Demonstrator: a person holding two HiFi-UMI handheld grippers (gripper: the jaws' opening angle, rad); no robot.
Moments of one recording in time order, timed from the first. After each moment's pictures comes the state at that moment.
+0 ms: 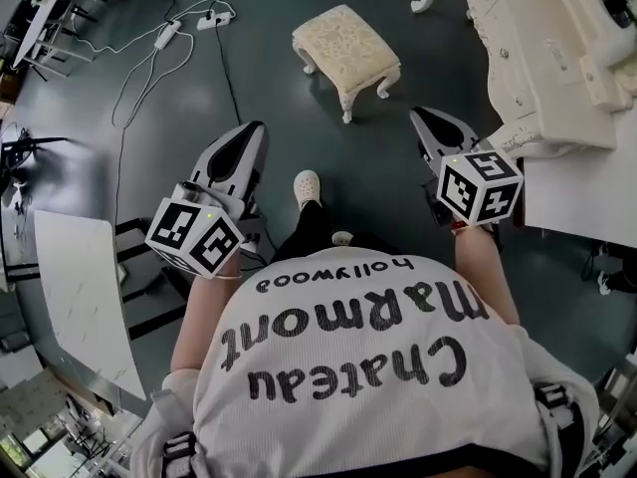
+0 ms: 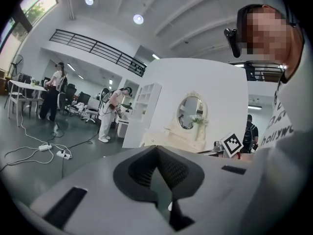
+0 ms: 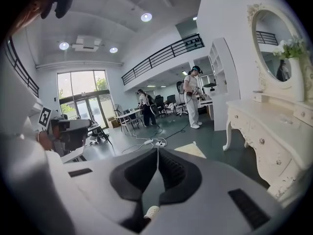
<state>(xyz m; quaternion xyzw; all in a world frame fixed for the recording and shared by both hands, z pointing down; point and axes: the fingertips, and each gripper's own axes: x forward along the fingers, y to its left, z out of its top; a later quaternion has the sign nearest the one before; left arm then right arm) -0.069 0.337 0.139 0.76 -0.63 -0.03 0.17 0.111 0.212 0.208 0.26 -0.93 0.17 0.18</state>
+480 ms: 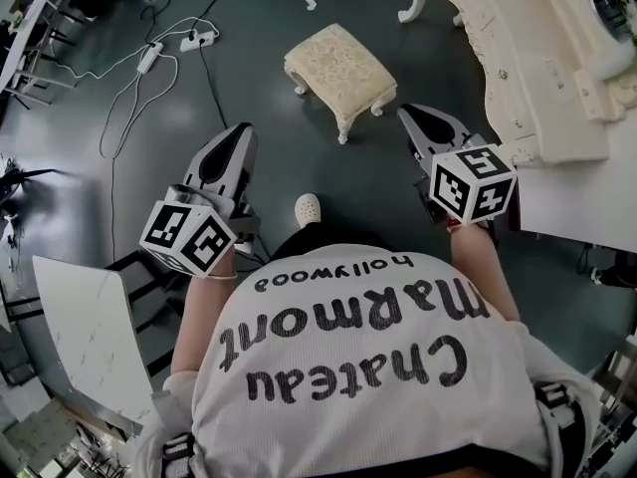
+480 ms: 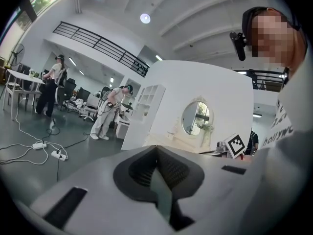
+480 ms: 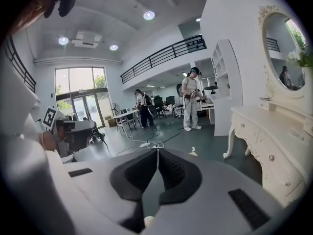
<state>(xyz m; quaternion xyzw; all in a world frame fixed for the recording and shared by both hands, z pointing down) -0.162 0.261 0.142 0.76 -0.62 -0.05 0.18 0.028 0.150 0.191 0.28 -0.93 0.16 0.18</state>
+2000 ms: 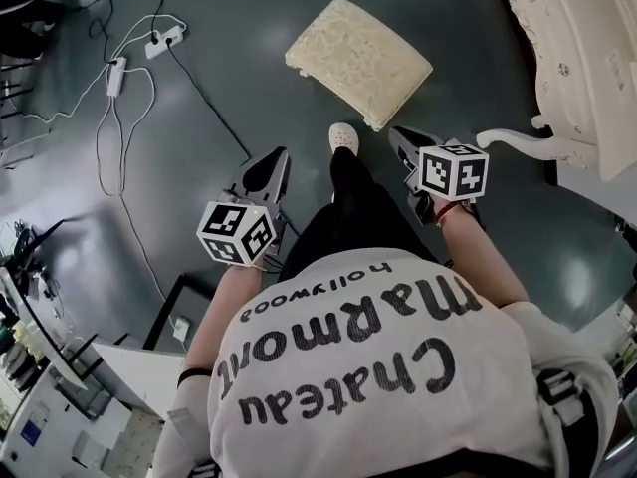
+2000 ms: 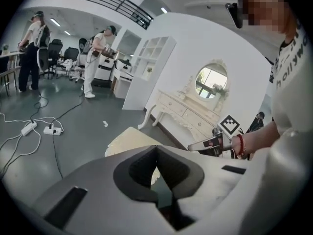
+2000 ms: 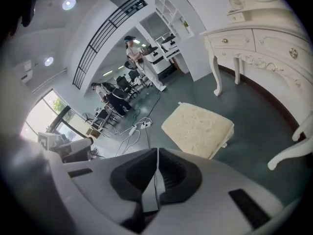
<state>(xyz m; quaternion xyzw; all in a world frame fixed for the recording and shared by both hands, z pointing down) -0.275 0.084 0.378 0.78 -0.51 0.12 0.34 -0.088 0.028 0.446 0.33 -0.79 0.46 0.25</state>
